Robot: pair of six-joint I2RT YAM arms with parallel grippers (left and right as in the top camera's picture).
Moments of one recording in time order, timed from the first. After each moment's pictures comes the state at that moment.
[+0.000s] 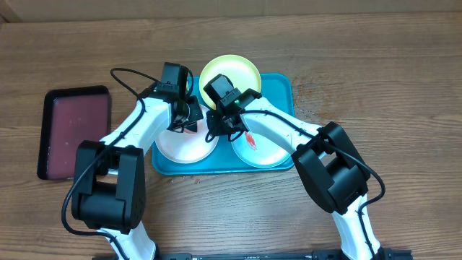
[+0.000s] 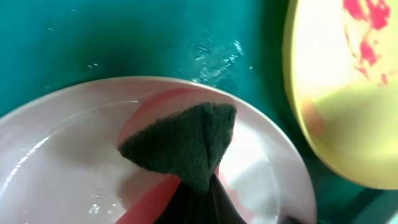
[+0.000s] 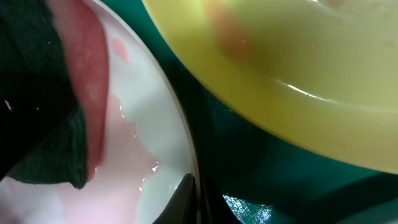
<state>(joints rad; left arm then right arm) -0.19 1.90 1.22 -0.55 0.10 -0.47 0.69 2.21 1.63 -0.64 -0.13 0.52</state>
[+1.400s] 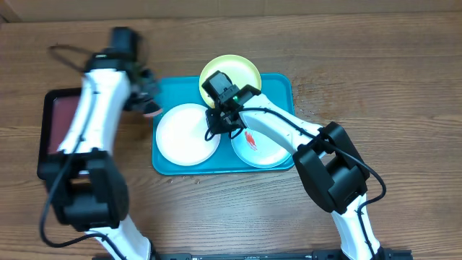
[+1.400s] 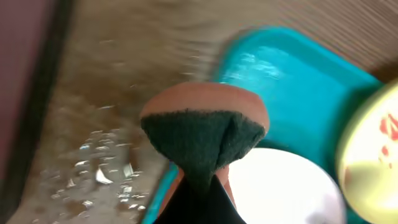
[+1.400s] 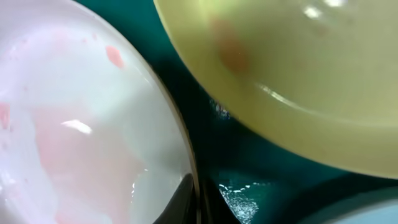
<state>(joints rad) 0.06 1.90 1.61 -1.02 0.01 -0.46 0.70 2.22 1.70 -0.72 -0.10 0.45</state>
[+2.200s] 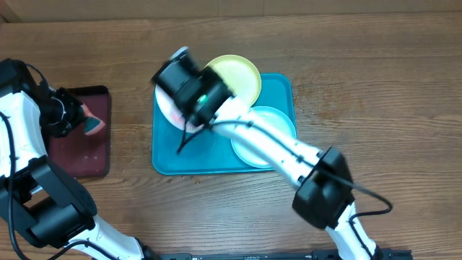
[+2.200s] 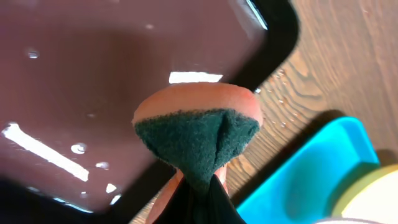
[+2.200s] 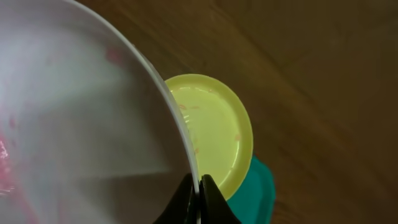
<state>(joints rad) 0.54 1.90 1.61 -1.07 0.25 -0.39 0.90 2.22 2.14 -0.96 0.65 0.03</state>
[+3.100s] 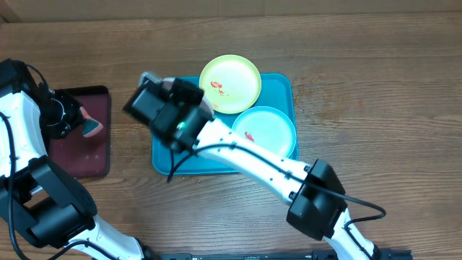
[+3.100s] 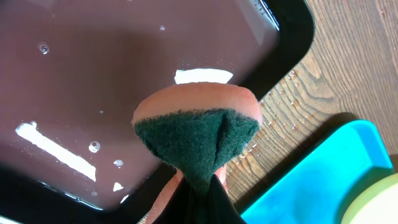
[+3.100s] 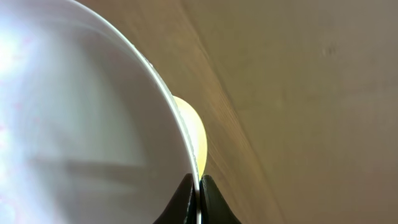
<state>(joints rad) 0.54 1.90 1.61 -1.08 0.22 -0.39 1.00 2.22 2.15 -0.89 0.84 -0.30</state>
